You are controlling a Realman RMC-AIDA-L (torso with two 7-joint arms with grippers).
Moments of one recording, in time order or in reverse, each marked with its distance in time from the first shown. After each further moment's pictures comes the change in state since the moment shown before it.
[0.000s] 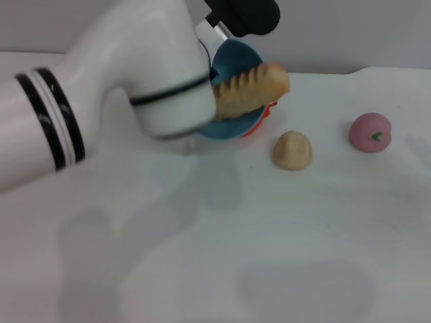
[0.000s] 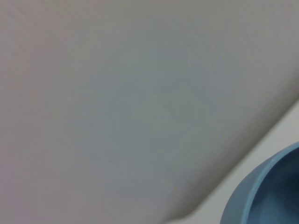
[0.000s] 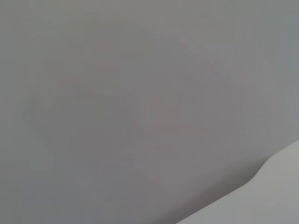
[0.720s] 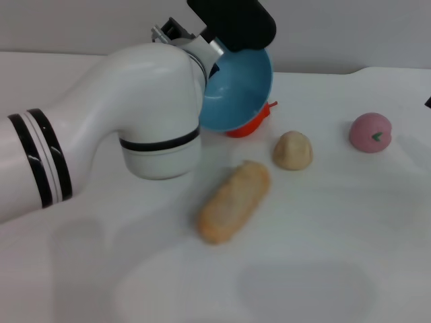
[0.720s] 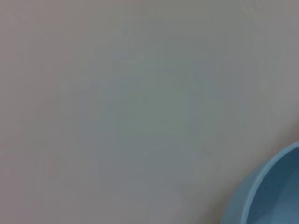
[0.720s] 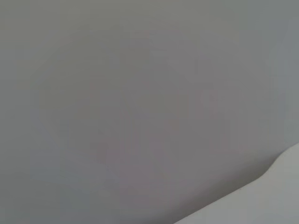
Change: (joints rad) left arm 0.069 0.001 0.082 0.019 0.182 0.053 -0.191; right arm 0.014 0.002 -0.011 0.011 0.001 -0.013 -0.013
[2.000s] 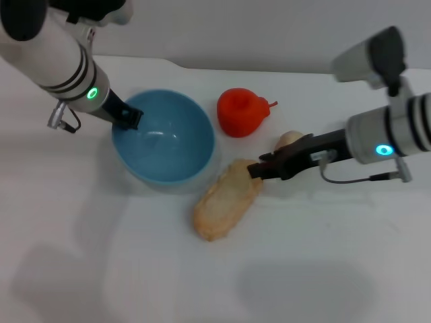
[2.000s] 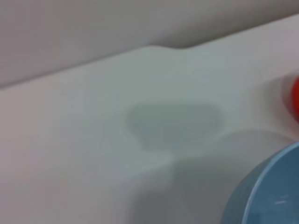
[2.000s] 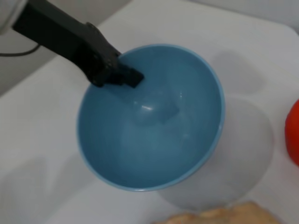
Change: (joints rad) left arm 0.092 0.017 -0.801 -0.011 -0.690 -0.268 0.747; right arm 0.480 0.004 -0.560 0.067 -0.446 0.009 0.127
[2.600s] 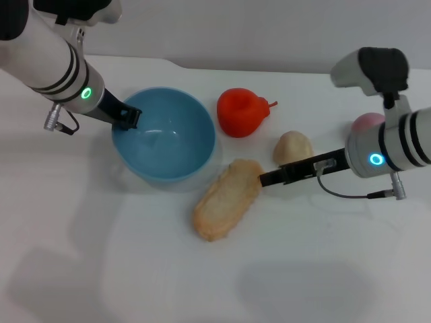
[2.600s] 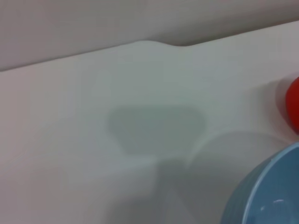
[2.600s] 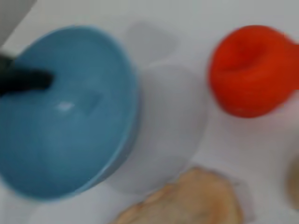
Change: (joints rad) left arm 0.021 0.001 -0.040 0.008 -0.034 0.009 0.013; right arm -0.034 0.000 -0.117 0.006 -0.030 0.126 0.389
